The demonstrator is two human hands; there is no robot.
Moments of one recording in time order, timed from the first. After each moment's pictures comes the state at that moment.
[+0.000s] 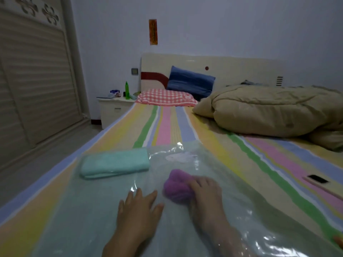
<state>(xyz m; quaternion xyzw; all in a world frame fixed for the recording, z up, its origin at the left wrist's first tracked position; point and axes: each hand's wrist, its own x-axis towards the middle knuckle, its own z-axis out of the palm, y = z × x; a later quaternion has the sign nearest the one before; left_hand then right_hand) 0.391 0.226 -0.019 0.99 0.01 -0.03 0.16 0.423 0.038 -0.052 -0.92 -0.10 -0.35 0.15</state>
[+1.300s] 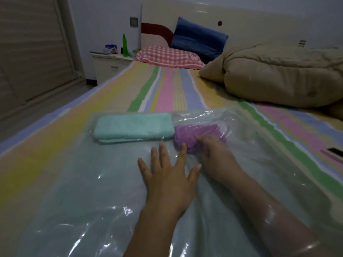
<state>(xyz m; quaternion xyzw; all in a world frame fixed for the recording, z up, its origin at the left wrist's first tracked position) 0.394 0.156 -0.037 0.99 -0.02 0.00 0.16 0.449 0.016 -0.035 -0.93 -0.16 -0.23 0.24</state>
